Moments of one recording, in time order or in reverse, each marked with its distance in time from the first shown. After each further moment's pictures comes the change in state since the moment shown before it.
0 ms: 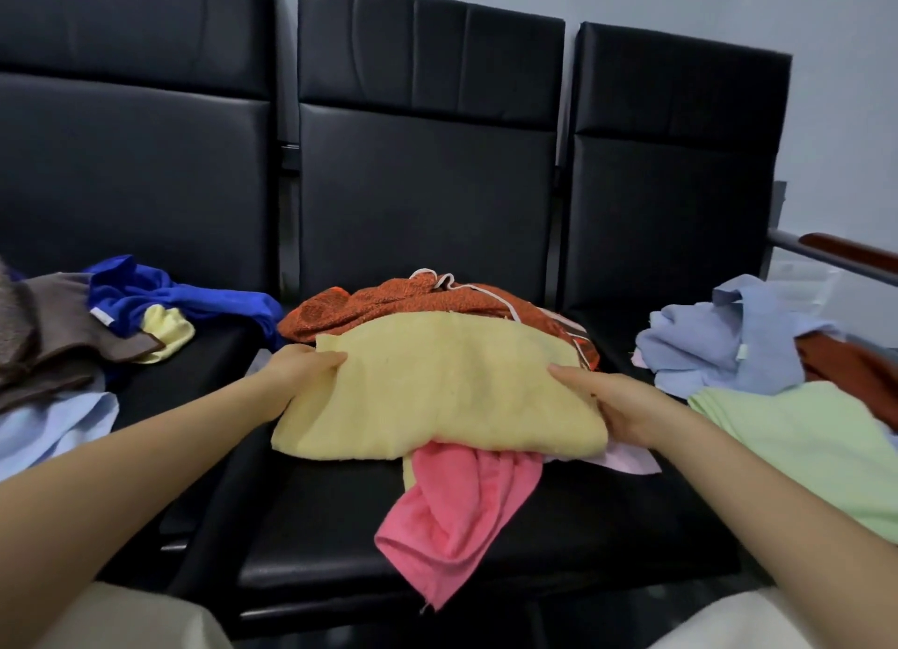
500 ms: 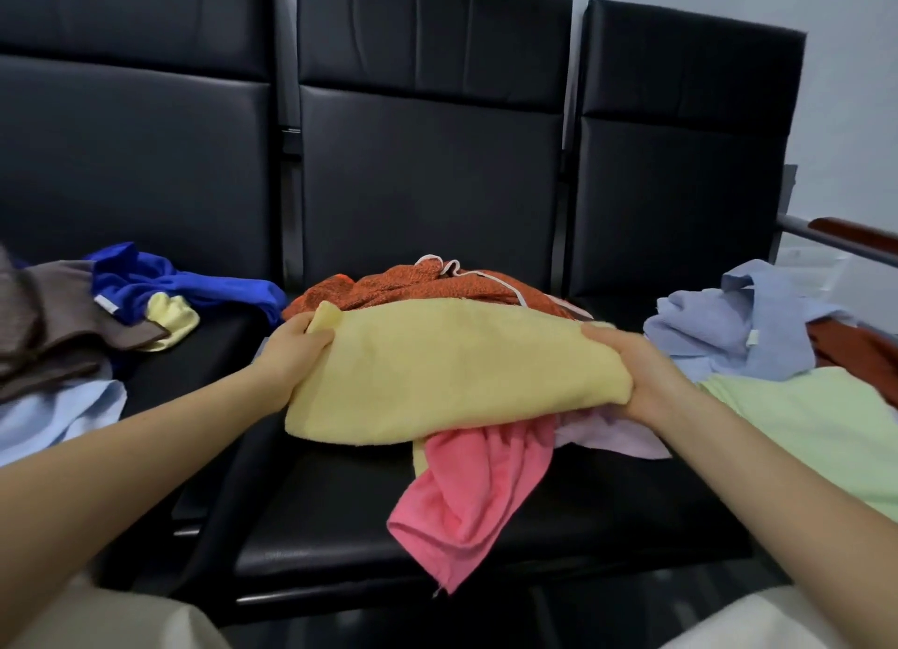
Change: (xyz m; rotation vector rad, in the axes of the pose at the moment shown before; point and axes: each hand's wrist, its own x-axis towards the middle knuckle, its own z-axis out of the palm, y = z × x) left_hand -0.011 0.001 -0.003 -0.112 0.055 0.148; right_hand -0.012 -0.016 0.020 0.231 0.196 -0.153
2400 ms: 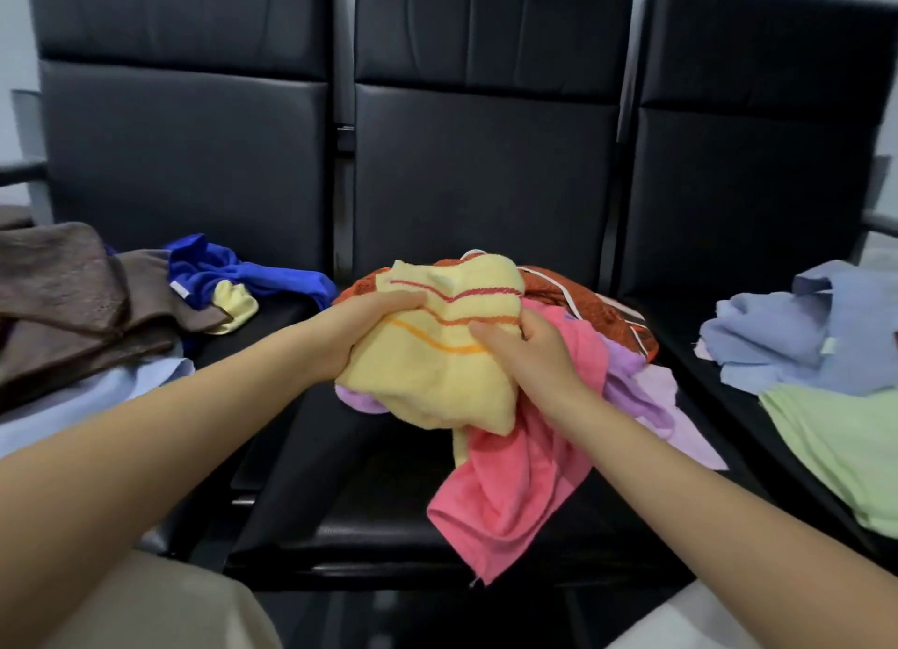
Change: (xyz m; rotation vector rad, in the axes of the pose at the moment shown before) left_hand -0.055 0.048 -0.012 -0.235 -0.301 -0.154; right_hand 0.006 0.055 0.108 -0.410 -0.243 -0.523
